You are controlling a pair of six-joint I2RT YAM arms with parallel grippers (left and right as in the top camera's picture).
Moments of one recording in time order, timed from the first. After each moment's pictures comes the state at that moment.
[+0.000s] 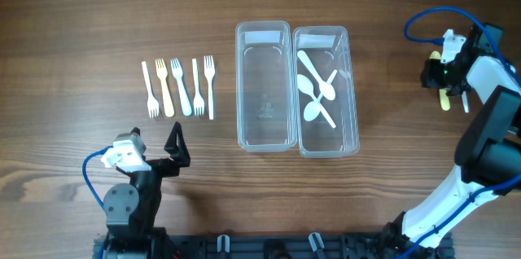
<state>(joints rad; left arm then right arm) -0.03 0.01 0.08 -0.23 0.03 -0.36 -0.42 2.05 1.32 -0.49 -0.09 -0.30</state>
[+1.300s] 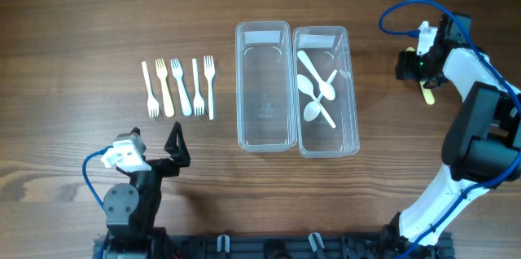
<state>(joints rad) -0.03 0.01 0.08 -0.23 0.03 -0.36 -0.29 2.06 1.33 -0.50 -0.07 -0.18</state>
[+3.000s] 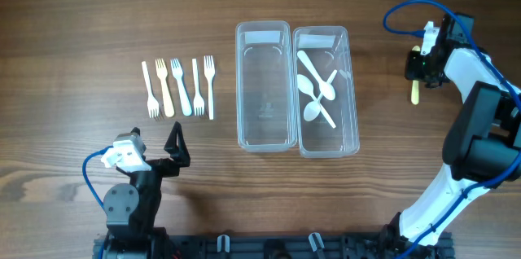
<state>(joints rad) -0.03 0.01 0.08 -0.23 0.03 -0.36 -0.29 2.06 1.33 -0.48 -0.02 -0.15</state>
